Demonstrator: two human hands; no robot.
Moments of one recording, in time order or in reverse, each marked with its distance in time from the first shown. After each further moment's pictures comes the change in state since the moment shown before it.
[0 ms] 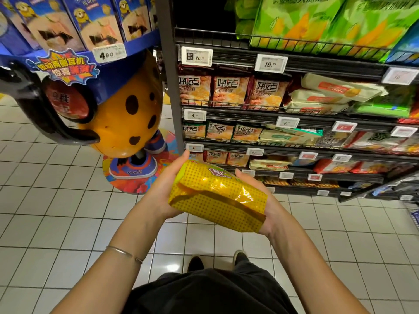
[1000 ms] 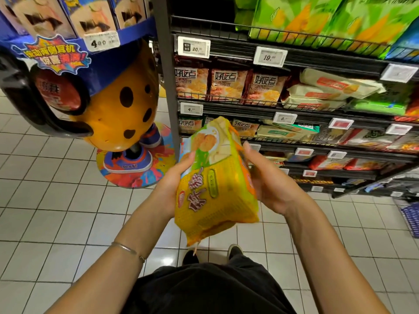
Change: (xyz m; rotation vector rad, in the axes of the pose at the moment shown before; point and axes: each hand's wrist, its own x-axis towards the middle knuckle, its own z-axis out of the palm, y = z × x) left_hand 0.040 -0.014 0.006 -0.166 -0.128 -0.083; right_hand -0.015 -0.045 0.009 -0.421 -0.019 -0.224
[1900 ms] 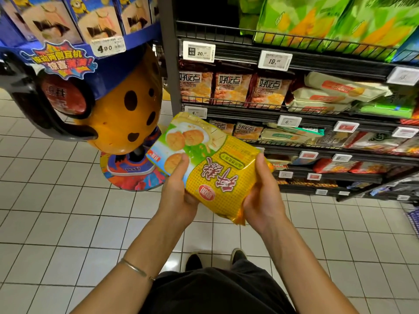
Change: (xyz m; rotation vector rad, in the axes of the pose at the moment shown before) left_hand -0.005 -0.014 0.007 -0.216 0.128 0.292; right_hand 0.017 0.045 0.030 0.592 0.132 -0.235
